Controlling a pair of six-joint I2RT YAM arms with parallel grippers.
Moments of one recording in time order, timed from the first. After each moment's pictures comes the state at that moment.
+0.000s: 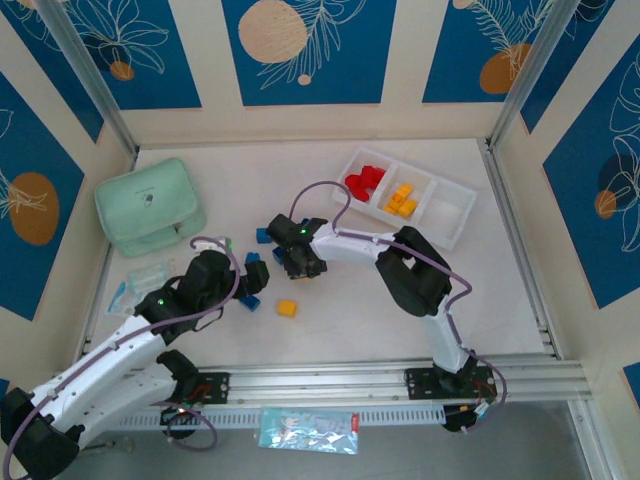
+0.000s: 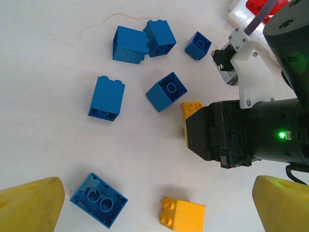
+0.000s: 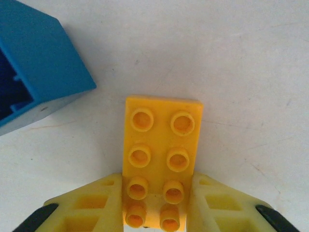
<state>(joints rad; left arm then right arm) -0.68 0.77 0.61 -0.56 -0.18 -0.75 0.90 2.10 1.54 -0.78 0.11 0.69</state>
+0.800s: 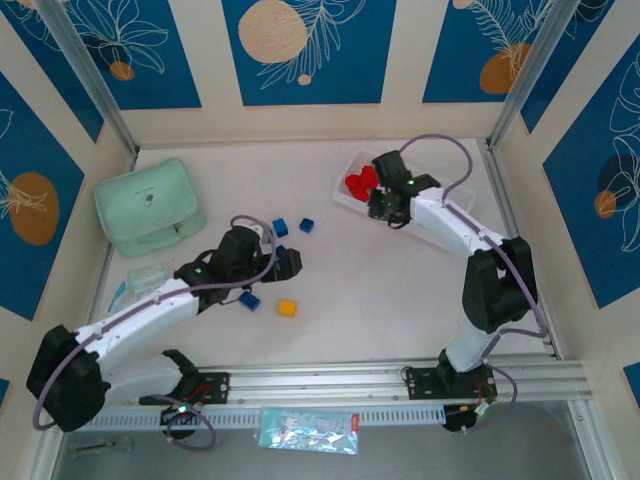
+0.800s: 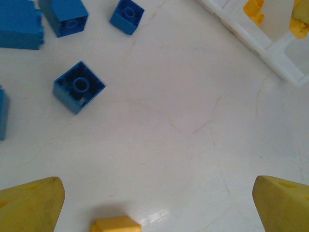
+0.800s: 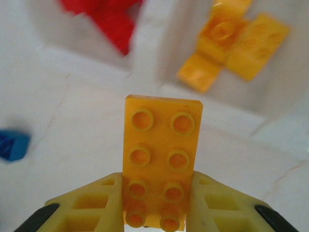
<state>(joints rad) -0.69 1.15 0.73 -0.31 0.07 -0.73 0.35 1.70 1.37 -0.75 0.13 0.54</state>
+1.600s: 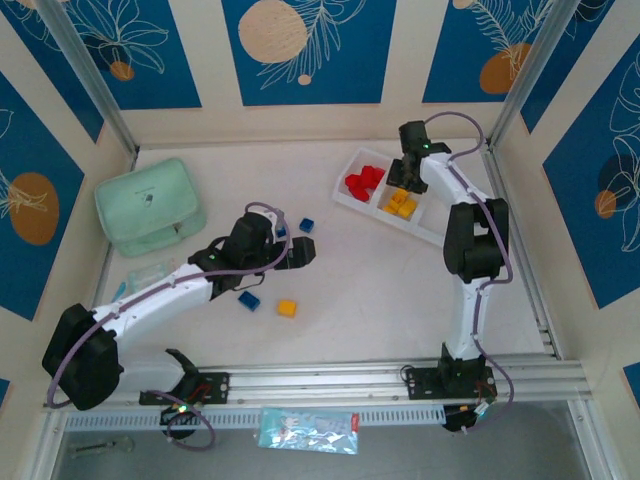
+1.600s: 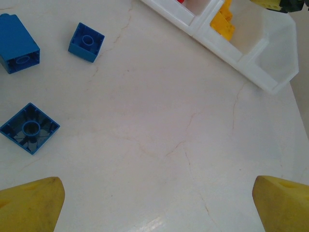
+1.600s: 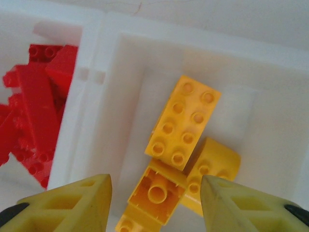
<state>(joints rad) -0.71 1.26 0.83 -0.25 0.09 -0.69 0.16 2.09 1.77 -0.79 0.09 0.43</state>
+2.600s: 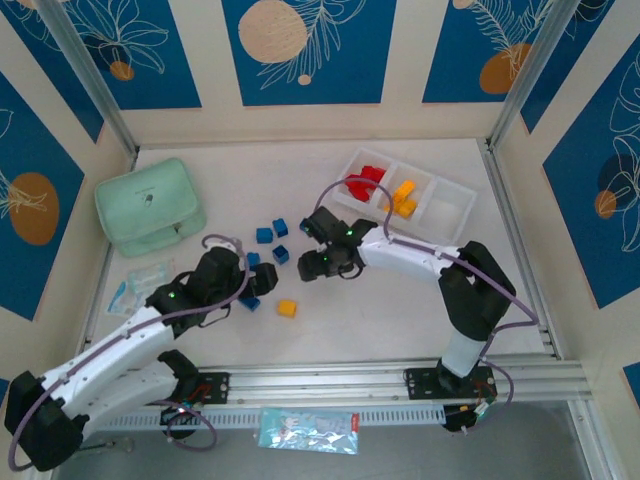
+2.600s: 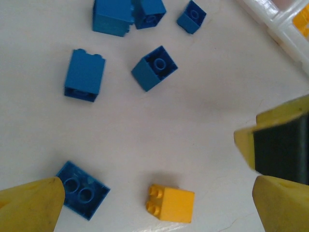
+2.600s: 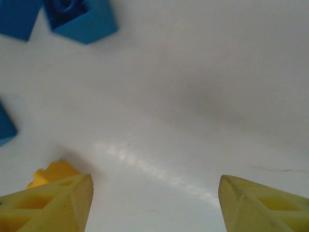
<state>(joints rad) -0.68 0.83 0.60 -0.54 -0.11 -0.79 0.85 1.72 1.21 -0.65 -0.06 0.50</state>
